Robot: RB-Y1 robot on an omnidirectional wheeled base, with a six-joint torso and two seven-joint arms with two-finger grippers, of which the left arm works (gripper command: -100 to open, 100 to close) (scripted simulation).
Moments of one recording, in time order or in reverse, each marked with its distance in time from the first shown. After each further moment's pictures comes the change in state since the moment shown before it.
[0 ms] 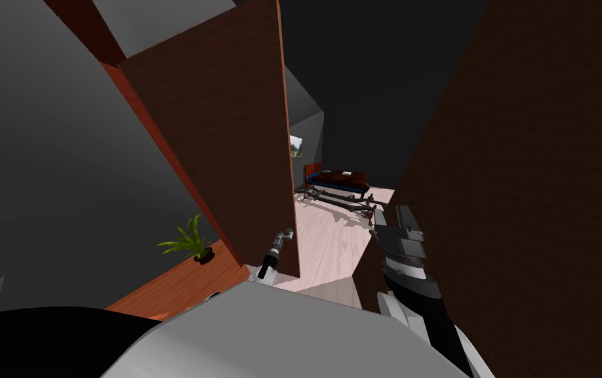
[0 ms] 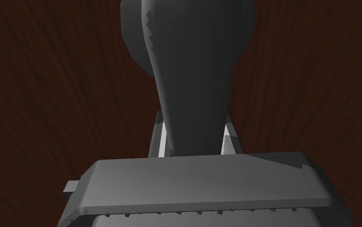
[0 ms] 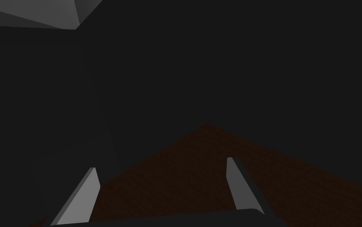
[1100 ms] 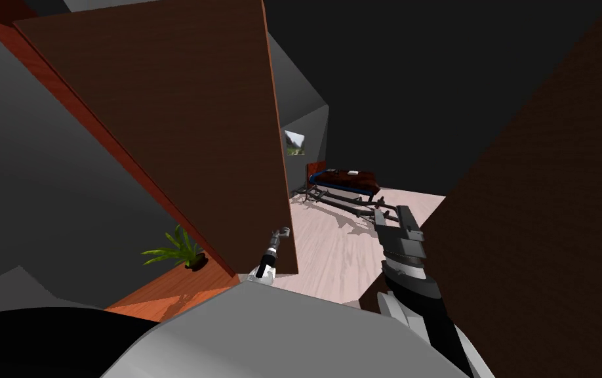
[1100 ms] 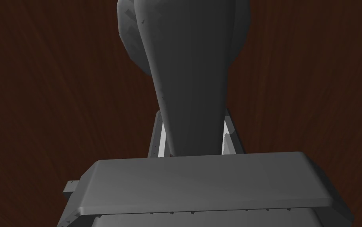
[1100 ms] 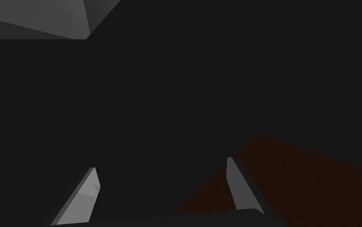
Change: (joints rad) arm 0.020 -0.008 0.081 -0.049 0.023 0.027 -0.055
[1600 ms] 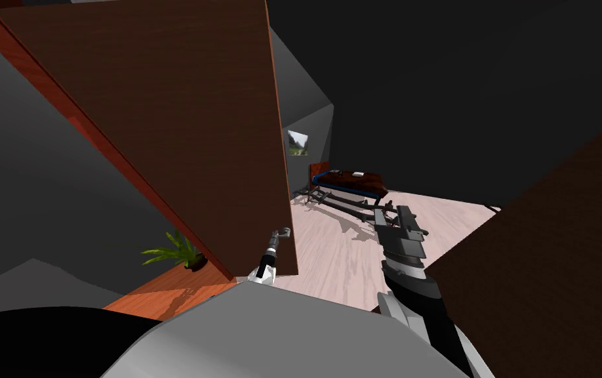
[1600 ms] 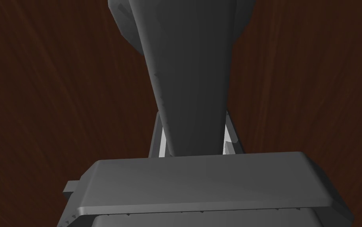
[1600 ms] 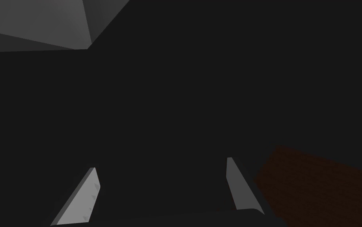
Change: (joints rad) arm -0.022 -0.009 0.040 0.047 0.022 -0.029 -0.043
